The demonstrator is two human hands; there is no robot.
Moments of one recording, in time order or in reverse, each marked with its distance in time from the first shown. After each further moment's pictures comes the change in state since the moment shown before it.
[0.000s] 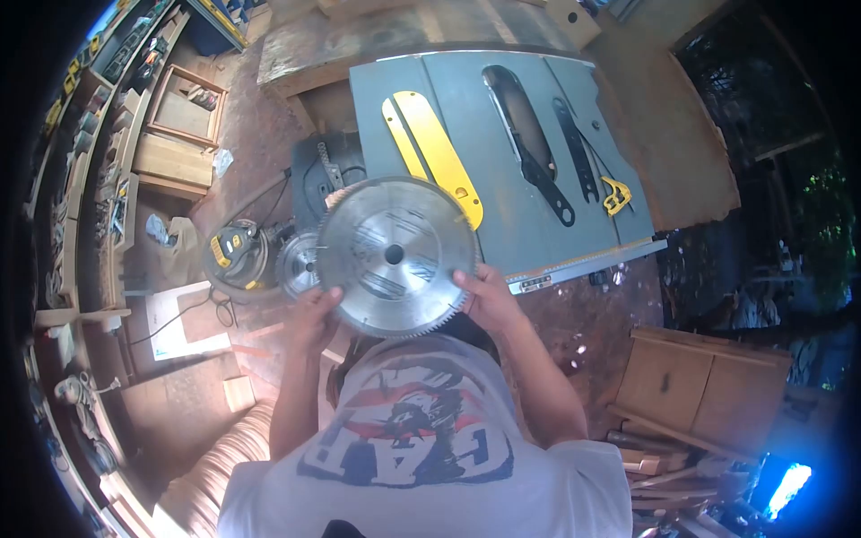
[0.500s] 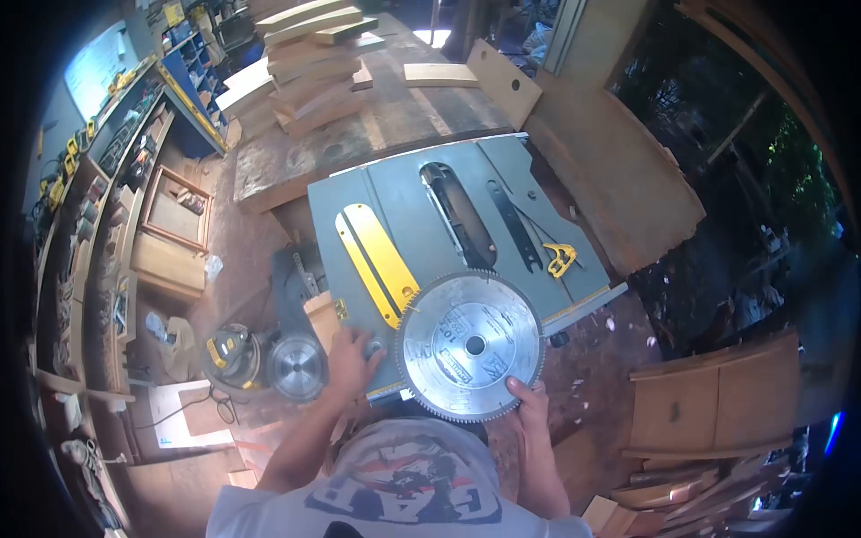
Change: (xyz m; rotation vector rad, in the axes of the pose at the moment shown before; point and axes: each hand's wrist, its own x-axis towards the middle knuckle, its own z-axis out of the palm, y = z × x) left_hand 0.075 -0.024 0.123 1.608 -0.002 0.603; right_hand -0.118 -0.027 -0.080 0.168 0.325 -0.523
